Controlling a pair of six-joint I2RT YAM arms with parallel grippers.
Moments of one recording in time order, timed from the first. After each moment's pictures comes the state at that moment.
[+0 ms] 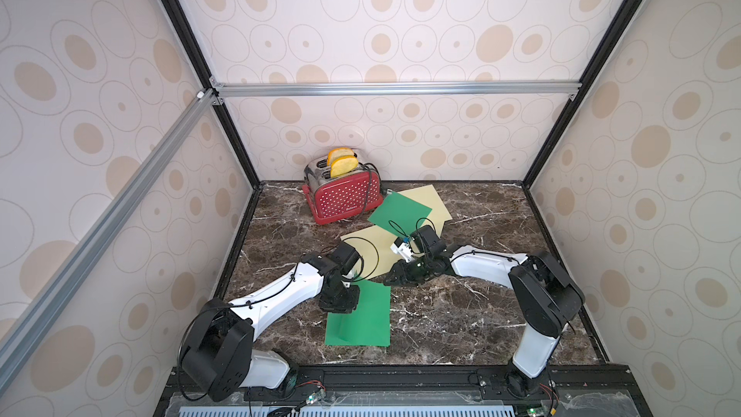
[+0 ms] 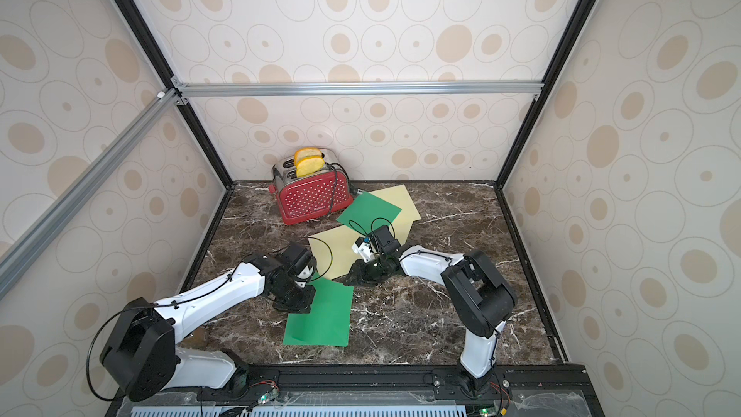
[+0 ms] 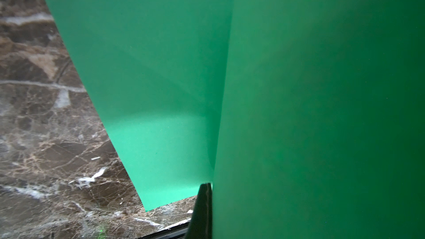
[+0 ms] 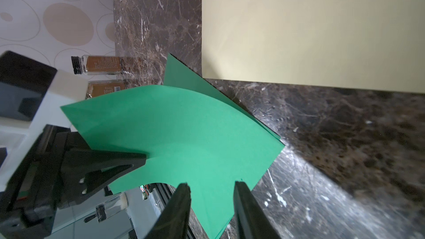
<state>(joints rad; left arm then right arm) -0.60 1.37 0.88 -0.95 0.21 -0.48 0.75 1.79 1.05 -0.26 -0.69 0.54</state>
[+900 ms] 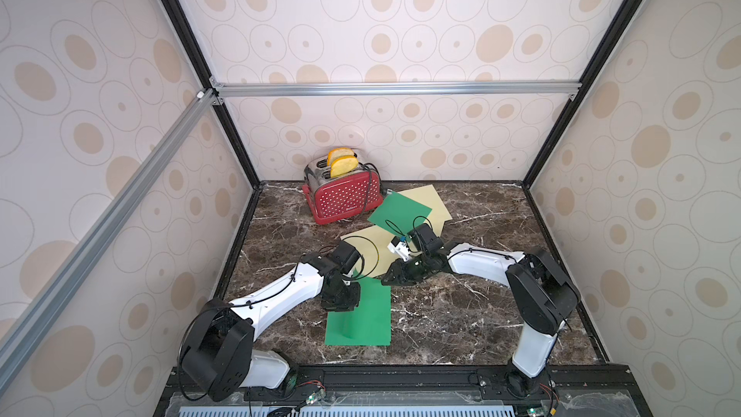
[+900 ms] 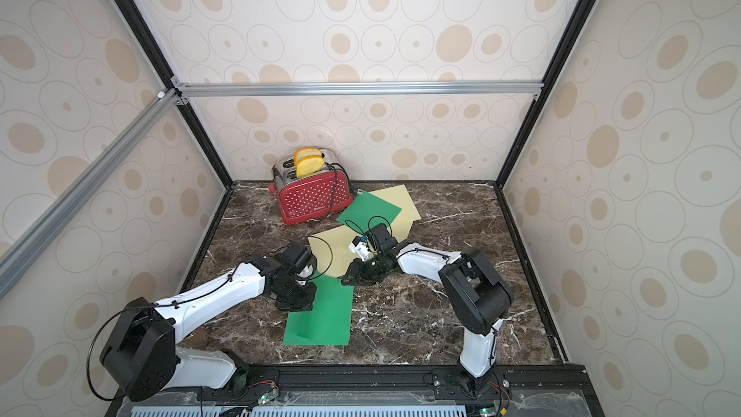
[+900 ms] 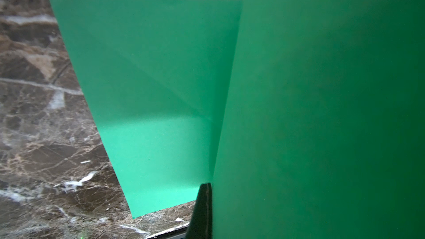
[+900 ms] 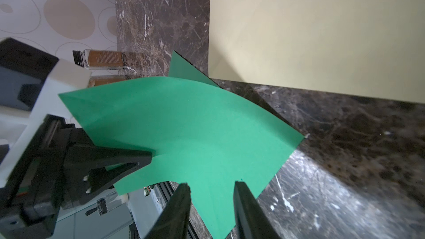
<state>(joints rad) -0.60 1.37 0.87 -0.91 0.21 -0.58 0.75 1.82 1.09 -0.30 -0.71 0.51</state>
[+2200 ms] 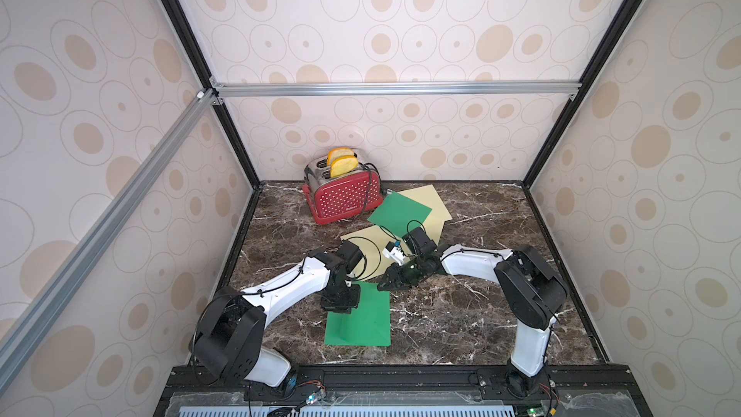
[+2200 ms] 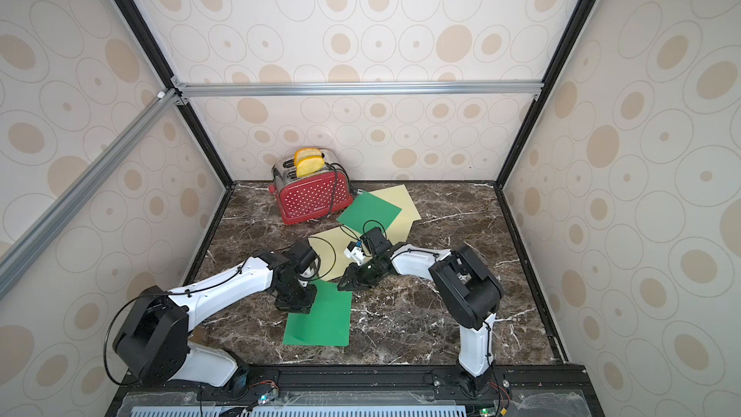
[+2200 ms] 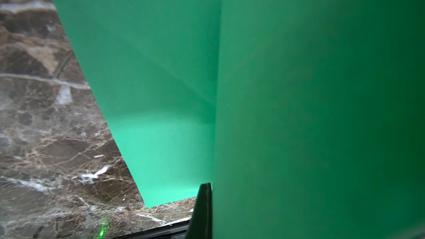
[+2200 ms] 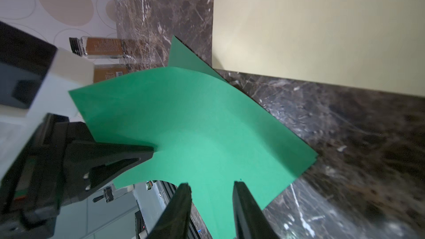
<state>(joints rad) -0.60 1.46 0.92 -0.99 0.19 -0.50 0.78 1.90 1.10 -0.27 -0.76 0.52</state>
